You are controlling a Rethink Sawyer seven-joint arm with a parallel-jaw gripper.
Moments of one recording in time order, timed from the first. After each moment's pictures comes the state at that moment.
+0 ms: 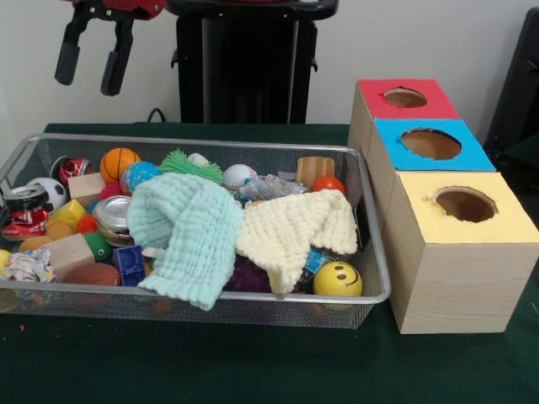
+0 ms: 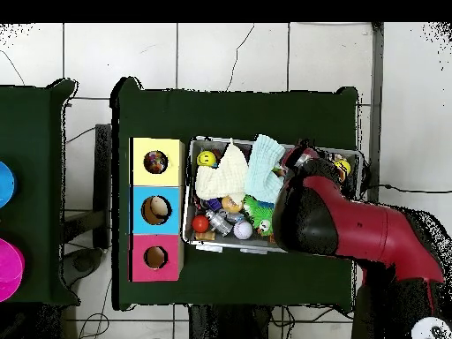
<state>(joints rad) -0.51 -0.94 0.10 1.68 -0.40 0.24 2.23</state>
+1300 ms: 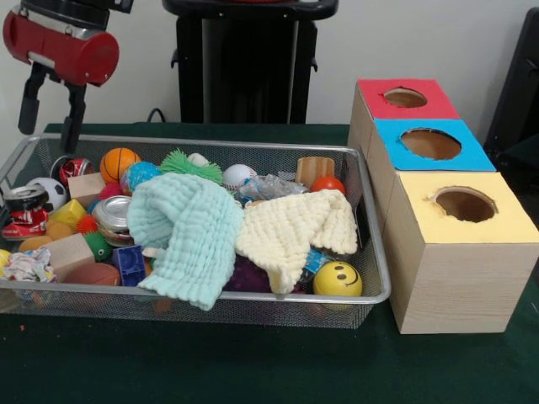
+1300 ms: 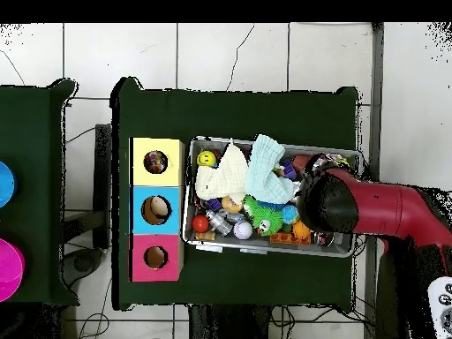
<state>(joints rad) -0.60 -0.80 0.17 1.55 -0.57 0.47 2.23</state>
